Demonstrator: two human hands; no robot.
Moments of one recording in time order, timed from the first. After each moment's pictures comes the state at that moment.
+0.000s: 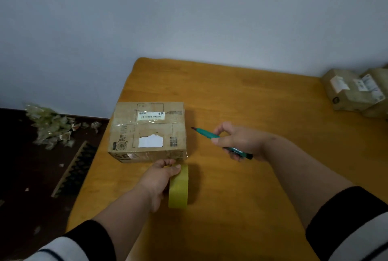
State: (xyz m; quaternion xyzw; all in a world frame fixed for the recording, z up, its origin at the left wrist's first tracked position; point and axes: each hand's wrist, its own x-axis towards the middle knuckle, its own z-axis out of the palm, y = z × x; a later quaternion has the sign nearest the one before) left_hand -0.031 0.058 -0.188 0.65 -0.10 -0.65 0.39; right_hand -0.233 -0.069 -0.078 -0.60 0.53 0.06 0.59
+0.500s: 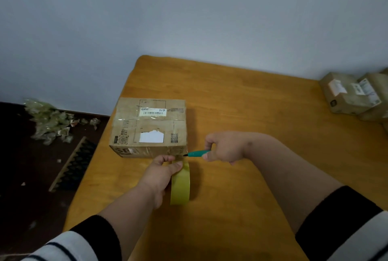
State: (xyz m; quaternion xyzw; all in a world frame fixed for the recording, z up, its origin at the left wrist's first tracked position) left_hand -0.037 0.065 -0.189 0.65 -0.10 -0.63 0.42; right_hand -0.196 -0.048 -0.056 -0.76 0.47 0.29 0.35
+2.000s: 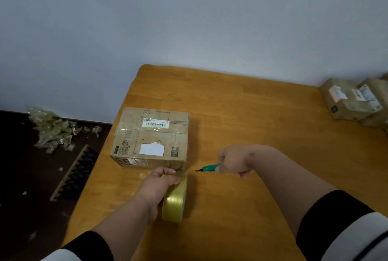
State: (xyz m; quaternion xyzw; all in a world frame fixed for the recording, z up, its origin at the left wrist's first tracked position) left_hand -0.029 0.075 -0.179 0.68 -0.11 -0.62 0.38; right_hand -0.215 -0.055 -0.078 -0.70 0.51 0.36 0.35
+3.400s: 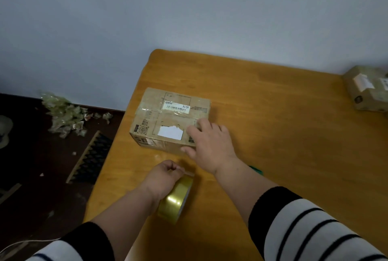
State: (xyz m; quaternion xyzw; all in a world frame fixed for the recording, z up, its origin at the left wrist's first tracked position) left_hand -0.007 0.091 -0.159 0.75 -0.27 -0.54 0.27; right_hand -0.134 -0.016 -0.153 -0.89 0.45 -0.02 0.05
